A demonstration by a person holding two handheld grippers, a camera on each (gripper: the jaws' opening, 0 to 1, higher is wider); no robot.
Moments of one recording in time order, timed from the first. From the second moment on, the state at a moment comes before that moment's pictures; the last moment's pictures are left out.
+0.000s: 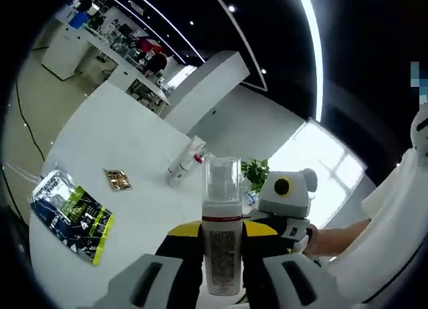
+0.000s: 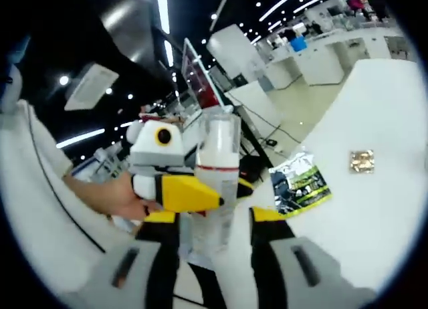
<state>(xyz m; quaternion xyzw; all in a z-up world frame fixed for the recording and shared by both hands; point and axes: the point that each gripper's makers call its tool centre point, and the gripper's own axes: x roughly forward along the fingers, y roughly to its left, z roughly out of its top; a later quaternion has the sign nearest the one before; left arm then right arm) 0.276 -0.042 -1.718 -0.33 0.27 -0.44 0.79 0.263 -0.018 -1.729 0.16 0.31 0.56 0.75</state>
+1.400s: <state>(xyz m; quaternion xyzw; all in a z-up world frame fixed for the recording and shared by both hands) 0.290 -0.065 -1.740 -0.07 0.24 -0.44 0.86 0.295 -0.050 -1.715 0.12 0.32 0.45 0.82</state>
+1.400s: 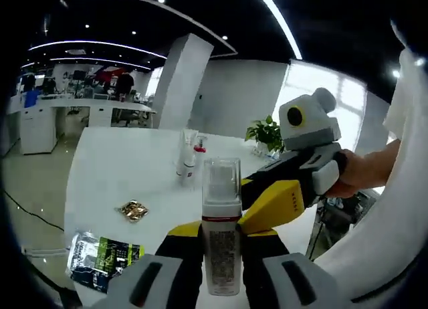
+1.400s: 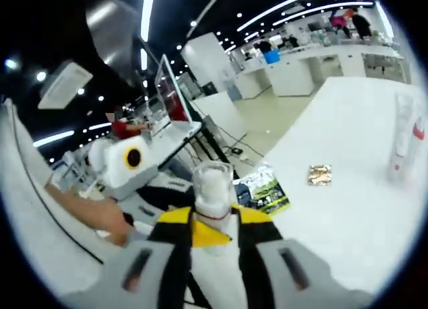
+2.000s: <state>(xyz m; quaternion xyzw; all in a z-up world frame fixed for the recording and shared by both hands) 0.299 -0.082 -1.747 -0.02 0.24 -0.43 0.87 0.304 -0.065 -1.725 0.14 0.35 0.39 0.84</state>
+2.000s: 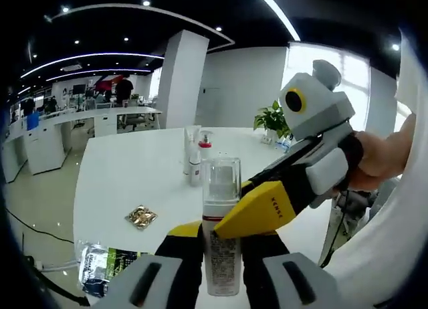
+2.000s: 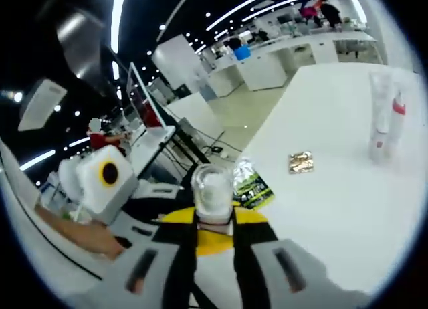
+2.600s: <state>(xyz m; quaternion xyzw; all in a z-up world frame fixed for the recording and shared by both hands) 0.310 -0.025 -1.770 -0.04 0.28 -0.34 0.90 0.392 -0.180 -1.748 0.10 0.31 0.25 0.91</state>
